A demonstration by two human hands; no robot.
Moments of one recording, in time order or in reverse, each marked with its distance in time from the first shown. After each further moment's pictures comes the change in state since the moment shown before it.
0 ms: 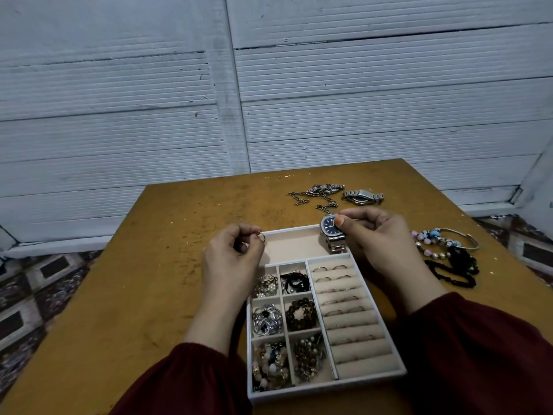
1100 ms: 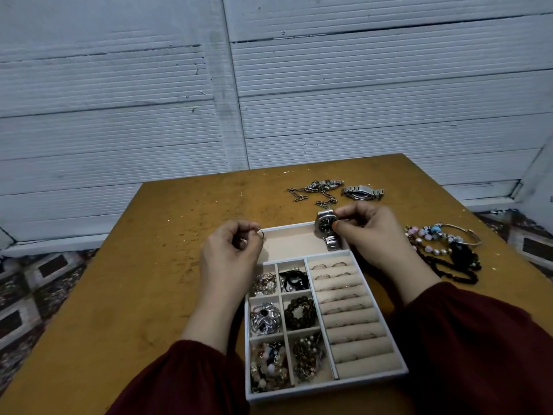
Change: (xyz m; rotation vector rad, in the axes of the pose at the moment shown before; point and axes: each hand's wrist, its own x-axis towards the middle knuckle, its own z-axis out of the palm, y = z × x) left_hand 0.002 0.002 0.002 0.008 0.002 -0.014; right_hand 0.012 0.002 0.002 -0.272 -0.045 -0.064
